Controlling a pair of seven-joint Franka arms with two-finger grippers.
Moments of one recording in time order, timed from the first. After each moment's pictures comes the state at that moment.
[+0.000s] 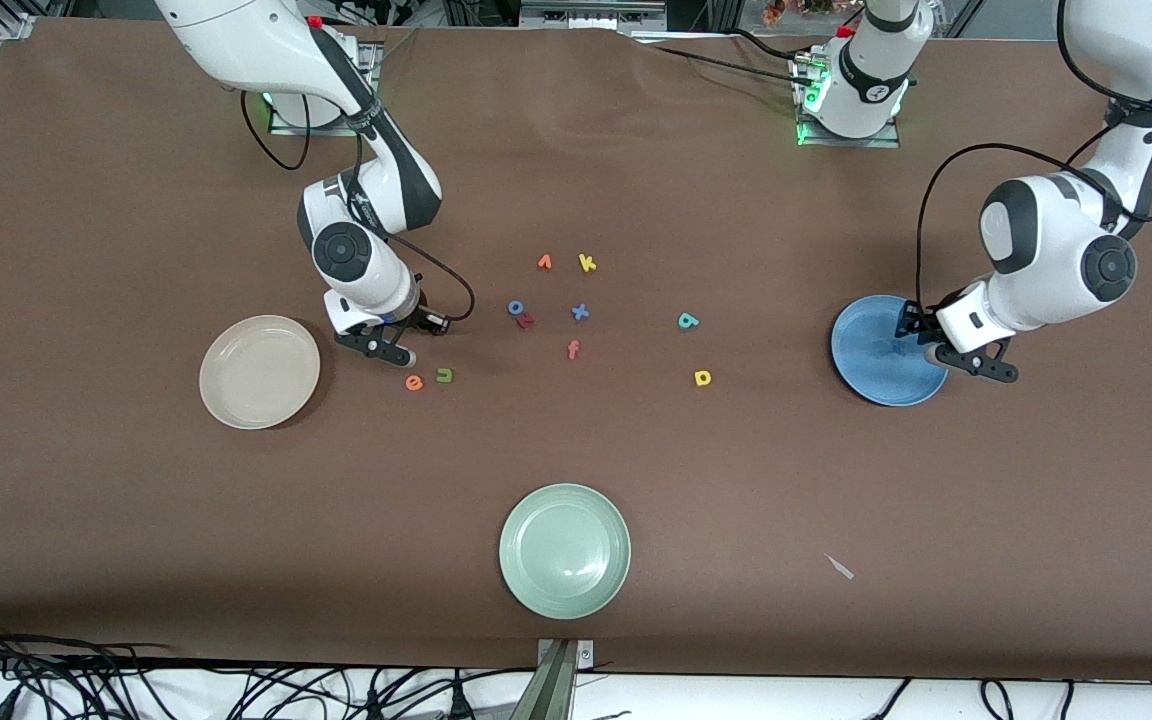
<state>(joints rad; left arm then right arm) 0.05 0.27 0.01 -2.24 -0.16 2.35 0.45 0.45 0.47 0.03 -2.15 0.09 2.53 0.74</state>
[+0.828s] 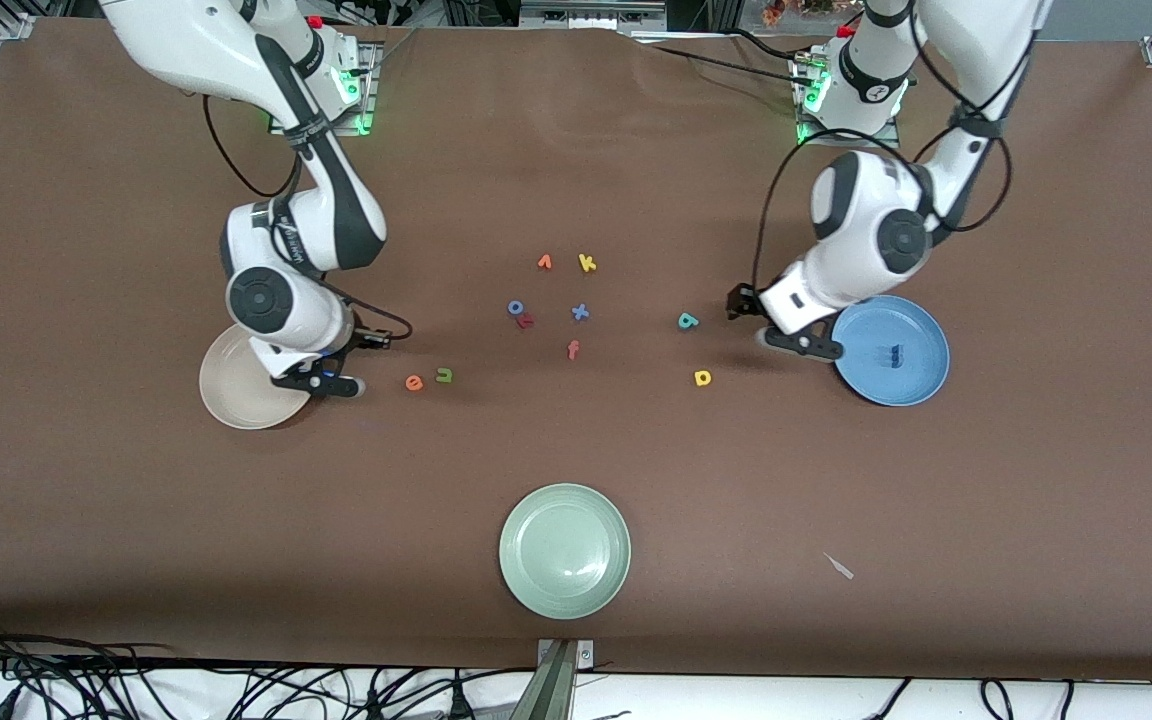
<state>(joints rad) -0.27 0.32 -0.17 -2.25 -0.38 2.52 -0.03 0.42 0.45 -0.14 -1.96 0.09 2.21 0.32</state>
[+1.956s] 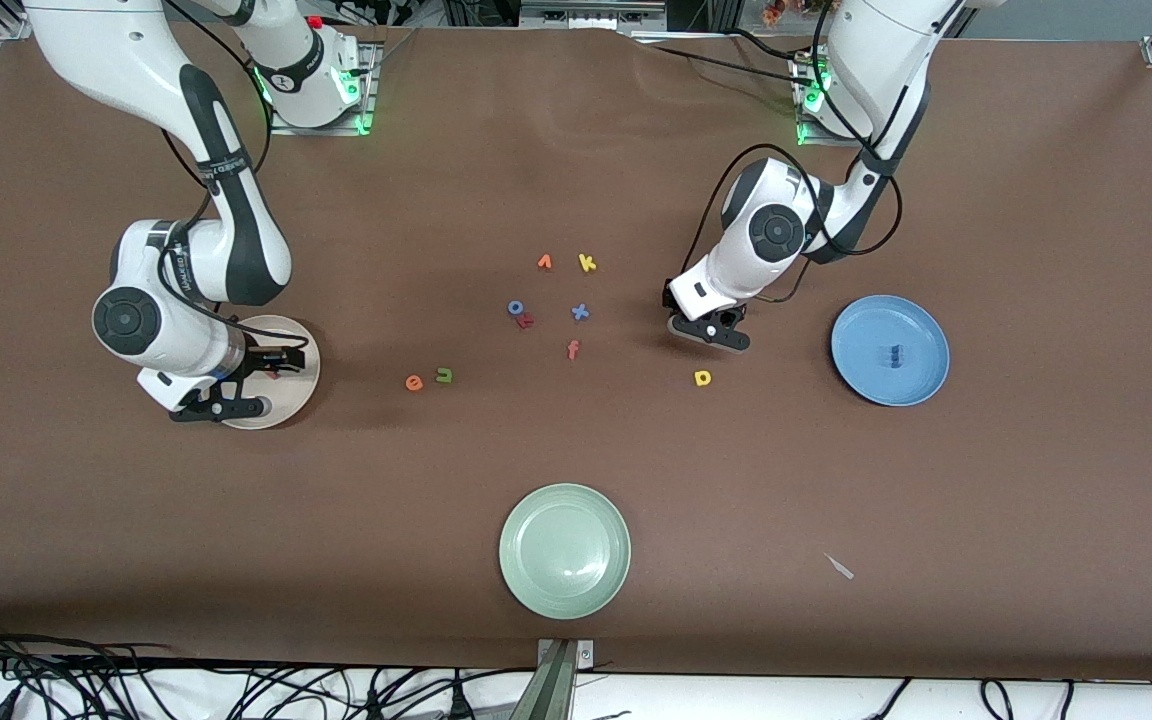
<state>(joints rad) -0.41 0.48 -0.18 -2.20 -0.25 2.66 -0.11 0.36 0.47 -0.28 -1.93 0.12 2.24 -0.01</state>
